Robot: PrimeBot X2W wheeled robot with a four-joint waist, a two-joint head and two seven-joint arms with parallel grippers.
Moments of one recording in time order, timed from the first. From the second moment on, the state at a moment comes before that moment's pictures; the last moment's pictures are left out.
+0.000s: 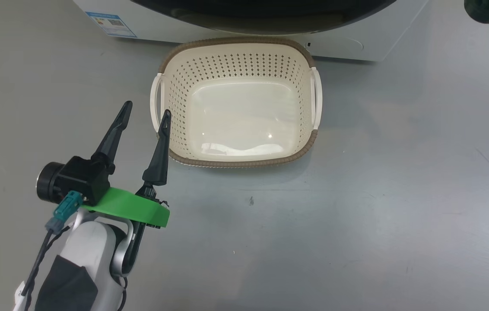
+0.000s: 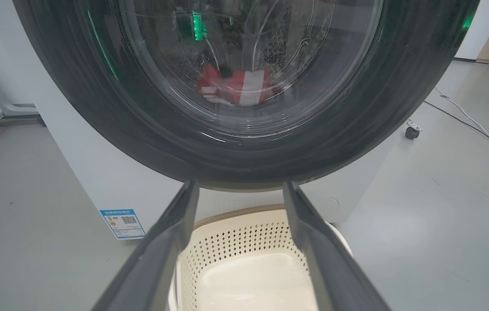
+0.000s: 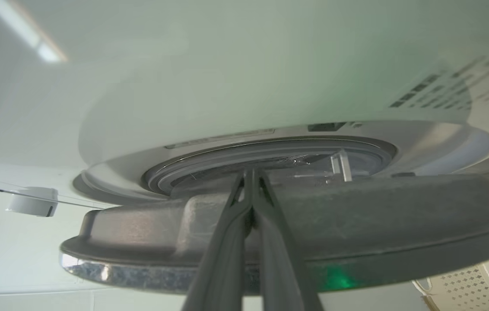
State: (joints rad) left arm -0.38 0.10 -0.34 0.18 -0.39 -0.01 -0.25; right arm -1.20 -0.24 0.15 0.66 1.72 0.00 0.58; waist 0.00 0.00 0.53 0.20
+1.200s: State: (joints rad) left arm -0.34 0.08 -0.33 0.28 -0.38 -0.01 -0.25; right arm -0.93 -0.16 0.20 0.70 1.80 0.10 0.80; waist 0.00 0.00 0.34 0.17
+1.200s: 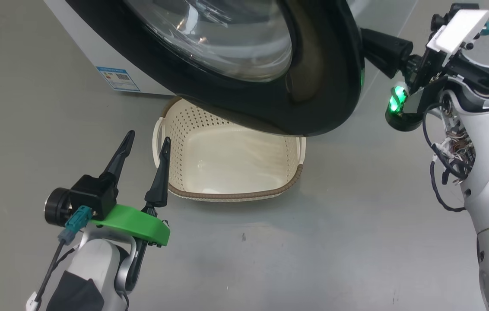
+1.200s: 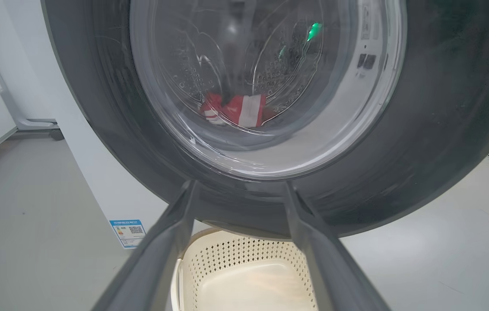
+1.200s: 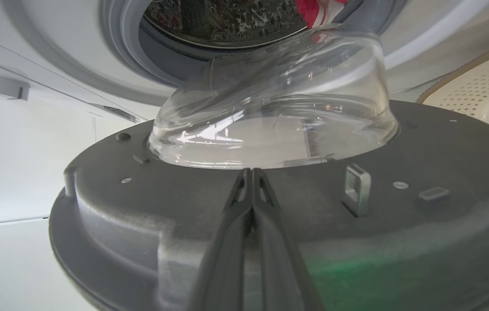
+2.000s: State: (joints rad) left arm -0.25 0.08 -0.34 0.31 -0.38 0.00 -0.25; right arm -0.69 -0.09 0.25 0.66 1.85 0.12 0.88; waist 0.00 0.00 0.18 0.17
